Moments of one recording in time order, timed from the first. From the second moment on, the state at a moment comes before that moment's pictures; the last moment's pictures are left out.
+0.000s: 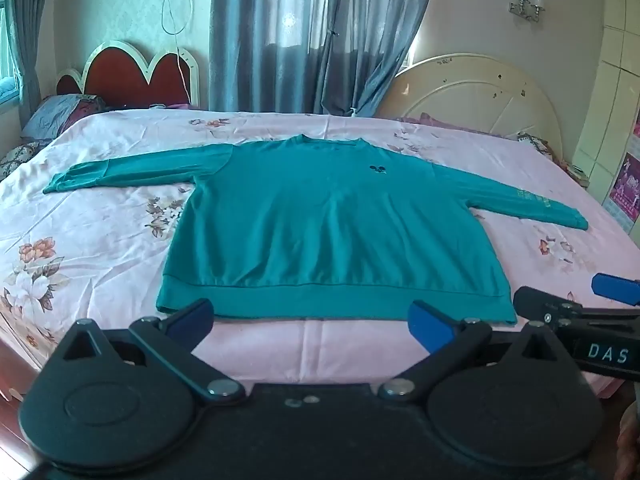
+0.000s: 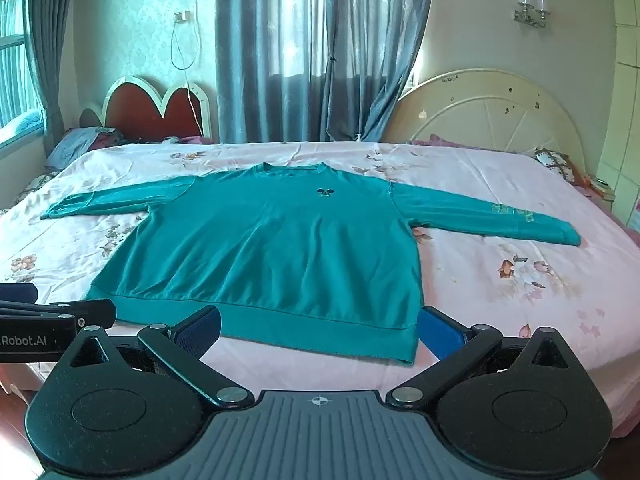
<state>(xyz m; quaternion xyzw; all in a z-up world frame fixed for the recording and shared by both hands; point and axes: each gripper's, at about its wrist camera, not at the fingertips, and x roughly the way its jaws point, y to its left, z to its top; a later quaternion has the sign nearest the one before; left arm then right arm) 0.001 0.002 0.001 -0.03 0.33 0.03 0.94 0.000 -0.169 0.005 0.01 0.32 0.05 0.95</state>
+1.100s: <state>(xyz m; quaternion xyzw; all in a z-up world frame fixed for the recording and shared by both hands) 0.003 0.007 0.004 -0.03 0.32 0.03 0.94 0.004 -0.162 0.005 0.01 0.32 0.05 0.95</state>
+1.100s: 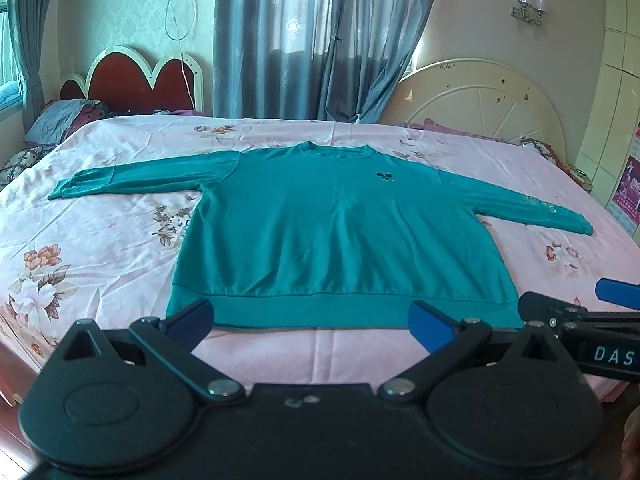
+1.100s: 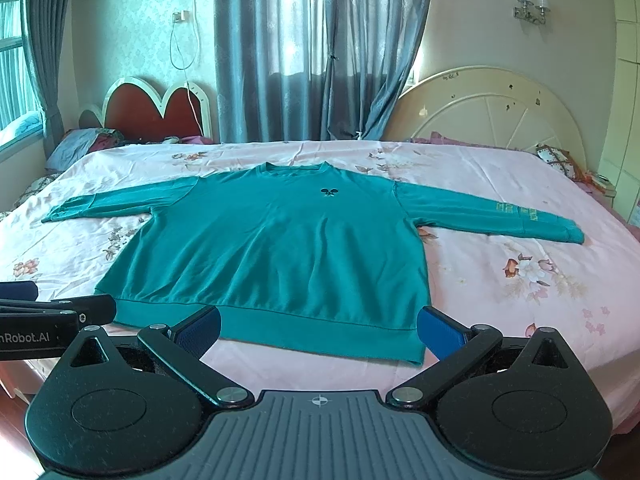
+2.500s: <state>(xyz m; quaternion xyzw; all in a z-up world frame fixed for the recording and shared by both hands) 0.008 0.004 0.004 -0.02 0.33 0.03 0.94 0.008 -0.170 0.003 0.01 0.32 0.05 0.95</state>
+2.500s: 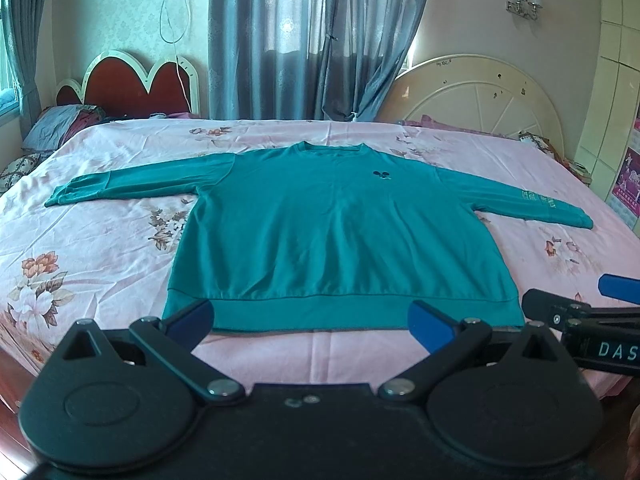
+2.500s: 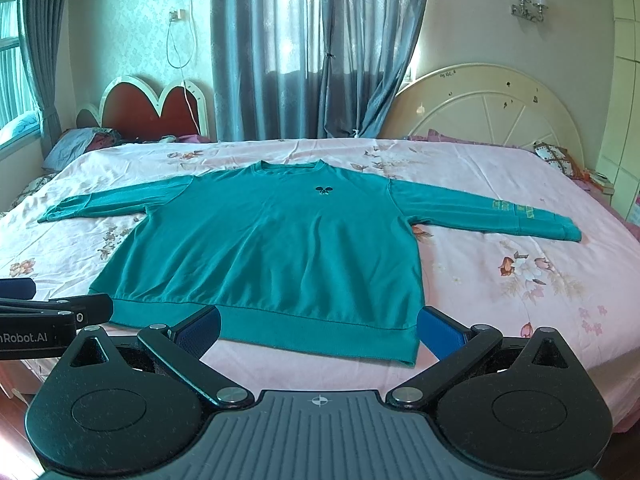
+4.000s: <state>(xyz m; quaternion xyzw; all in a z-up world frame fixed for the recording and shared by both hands) 0.136 0.000 -0.008 0.02 0.33 -0.02 0.94 0.120 -0.193 -0.006 0.06 0.29 0.00 0.96</state>
